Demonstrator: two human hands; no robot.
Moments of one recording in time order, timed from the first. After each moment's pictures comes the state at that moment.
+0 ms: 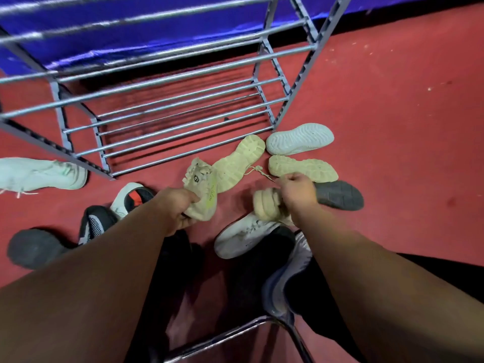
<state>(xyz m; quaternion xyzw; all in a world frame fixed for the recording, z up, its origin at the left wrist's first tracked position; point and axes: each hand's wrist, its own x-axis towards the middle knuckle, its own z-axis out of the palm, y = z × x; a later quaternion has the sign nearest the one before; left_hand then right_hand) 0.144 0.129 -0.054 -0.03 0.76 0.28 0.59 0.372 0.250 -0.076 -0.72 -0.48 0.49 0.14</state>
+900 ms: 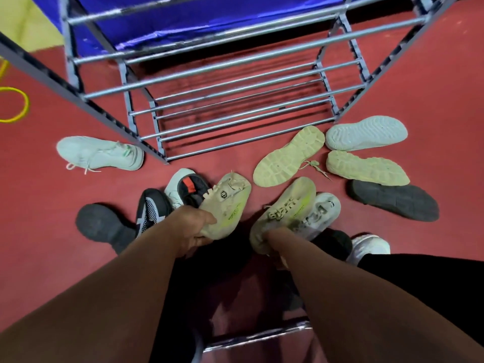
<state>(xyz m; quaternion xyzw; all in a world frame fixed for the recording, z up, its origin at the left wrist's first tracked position) 0.084 0.046 -0.077 -0.09 0.76 0.24 0.60 0.268 0.130 -0.139 -0.71 -0.31 0.61 -0.18</state>
